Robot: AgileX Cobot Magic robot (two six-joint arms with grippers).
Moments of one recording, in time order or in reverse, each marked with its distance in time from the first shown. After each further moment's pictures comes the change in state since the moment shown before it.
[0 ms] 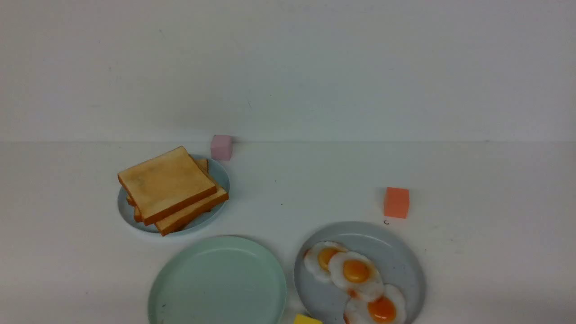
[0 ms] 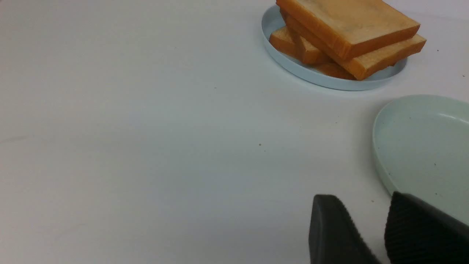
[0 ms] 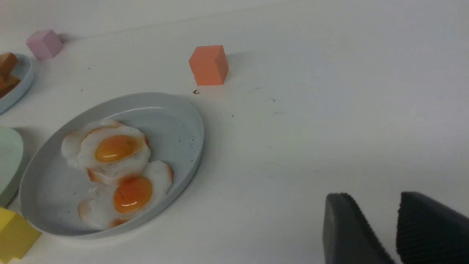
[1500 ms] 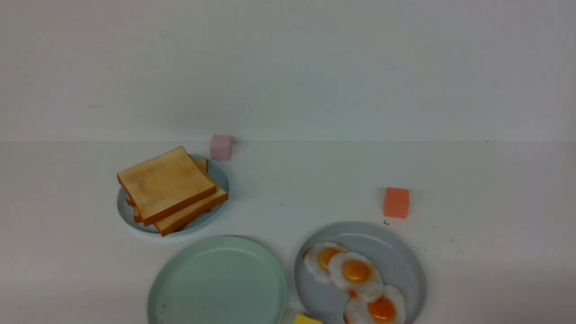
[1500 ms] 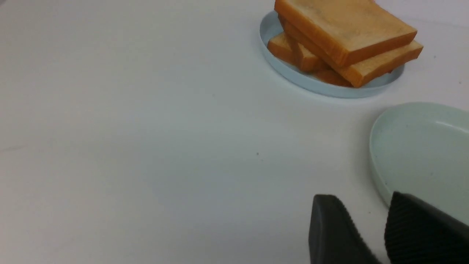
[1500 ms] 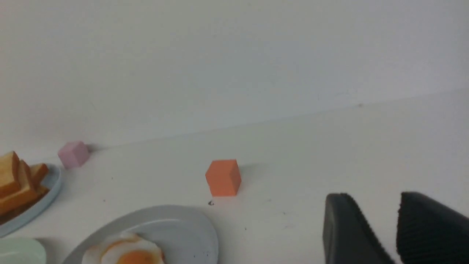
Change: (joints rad) right arm 0.000 0.000 0.013 0.022 -0.310 0.000; left arm 0.000 0.000 0.000 -0.001 -0.063 0.000
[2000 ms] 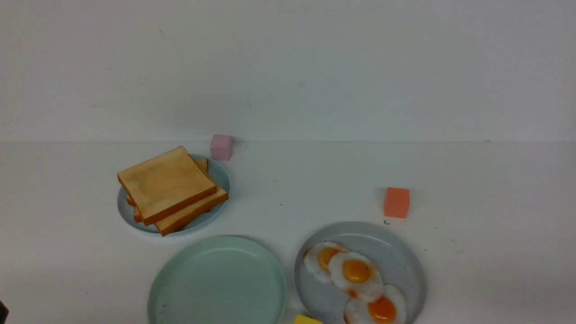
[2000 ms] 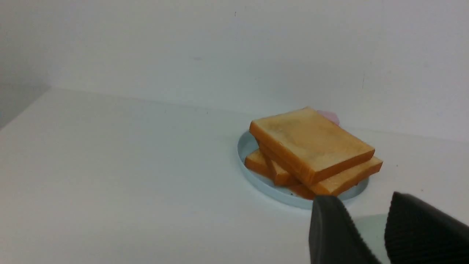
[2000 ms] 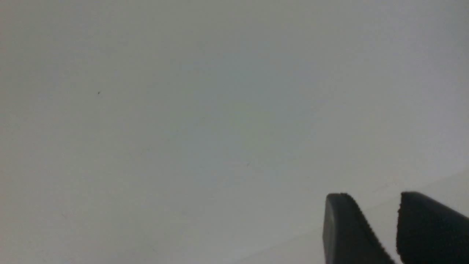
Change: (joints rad) right arm 0.000 0.000 -0.021 0.185 -0.261 0.080; left arm 0.000 0.000 0.002 -0.003 -0.273 -0.003
